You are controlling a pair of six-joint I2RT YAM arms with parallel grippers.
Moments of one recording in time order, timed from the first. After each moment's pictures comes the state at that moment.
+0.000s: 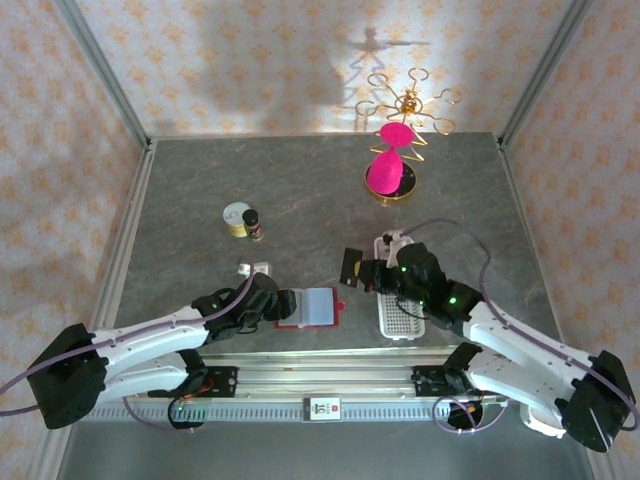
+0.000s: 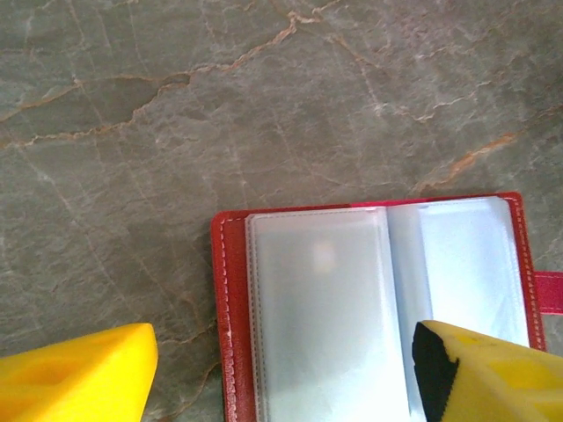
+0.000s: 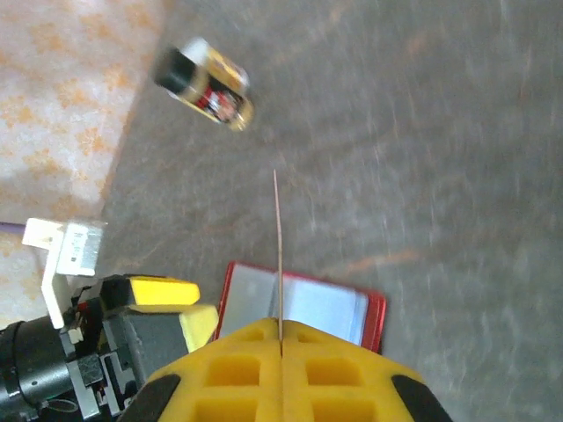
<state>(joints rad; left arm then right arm) -0.83 1.04 0.39 -0.26 -0.20 -0.88 0.75 0.89 0.50 -0.15 -0.13 0.82</state>
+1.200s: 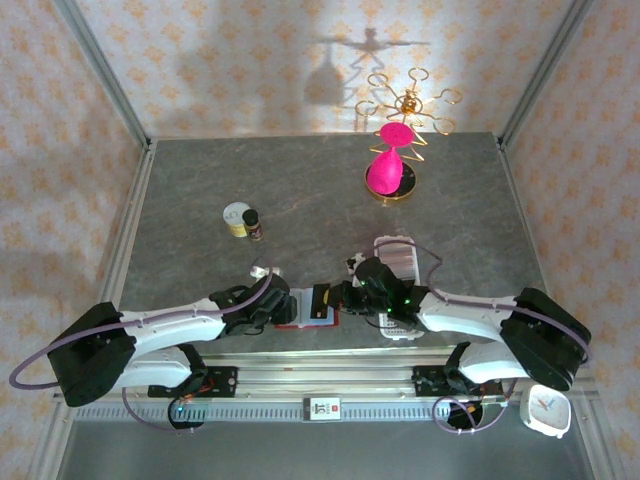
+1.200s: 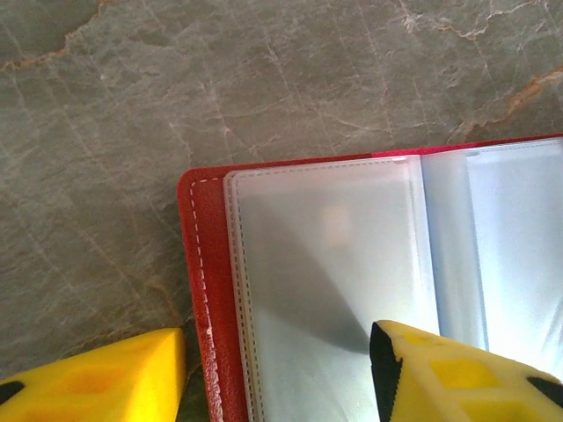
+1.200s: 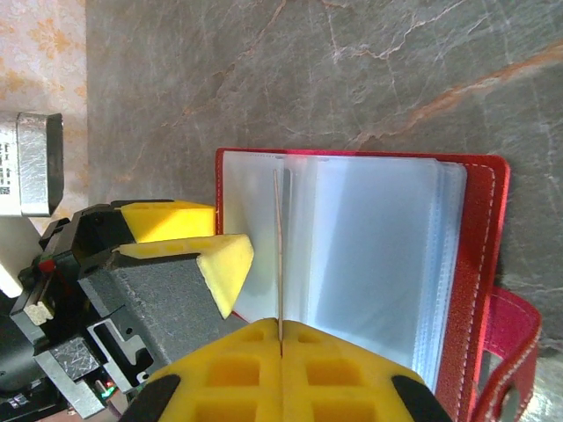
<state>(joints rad) -0.85 1.21 0.42 -0.25 -0.15 -0.86 0.90 1.31 0.48 0.16 -0.26 1.05</state>
